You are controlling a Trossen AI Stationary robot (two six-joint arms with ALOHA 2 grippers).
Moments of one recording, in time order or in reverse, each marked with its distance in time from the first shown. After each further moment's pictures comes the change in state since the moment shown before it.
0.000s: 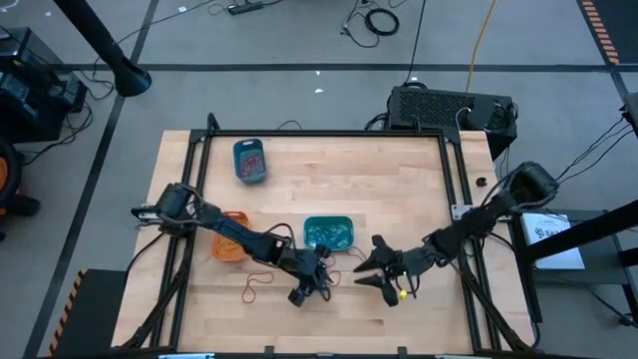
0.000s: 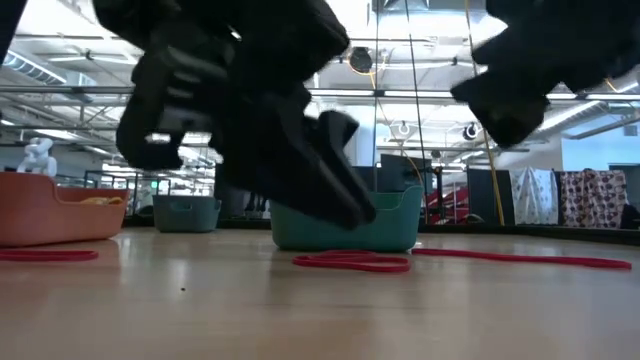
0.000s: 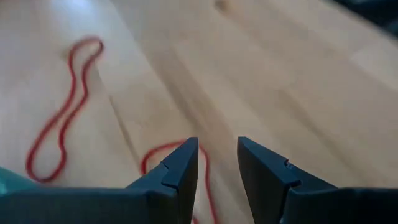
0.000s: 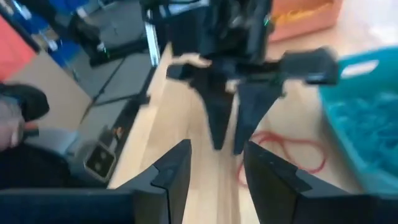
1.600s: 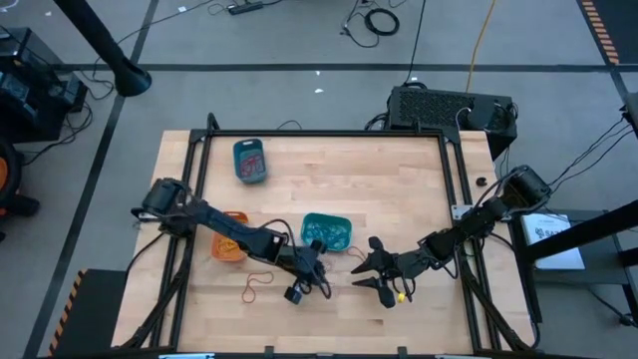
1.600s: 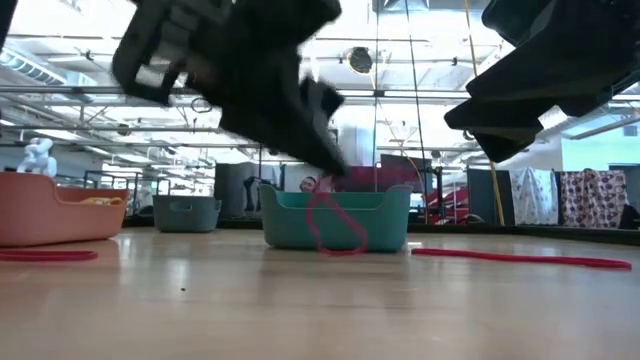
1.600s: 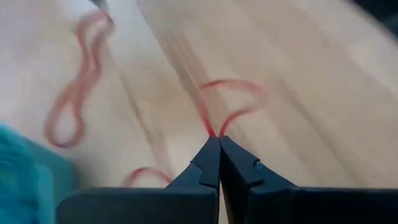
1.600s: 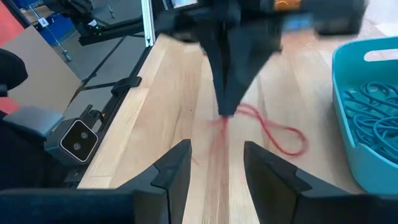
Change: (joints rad) left arm 0.008 -0.061 0.059 -0.241 -0.027 -0.054; right arm 0.006 0.112 0.000 0.066 -0.004 -0.075
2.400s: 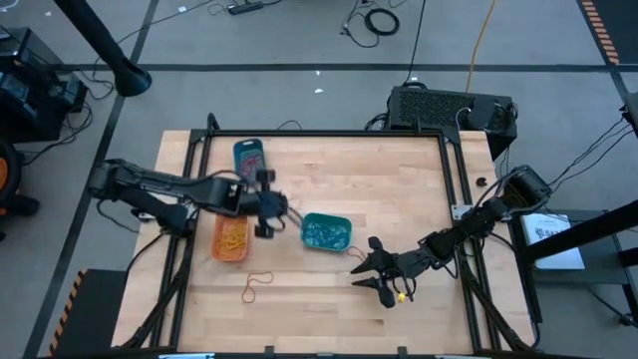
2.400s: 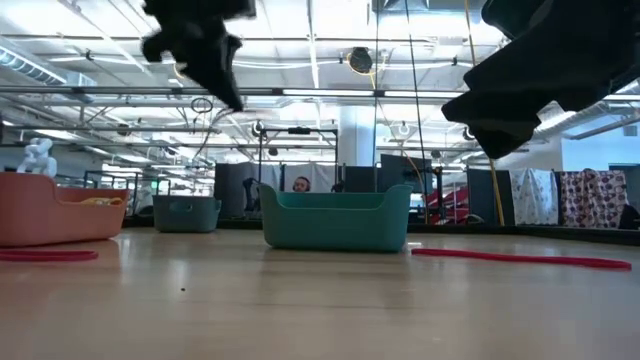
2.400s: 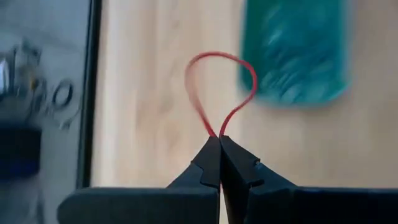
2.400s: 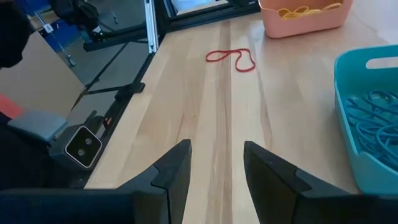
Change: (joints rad) left arm 0.189 -0.547 0.002 -0.754 -0.481 -0.017; right arm 0.000 0.000 0.000 0.020 0.000 -0.007
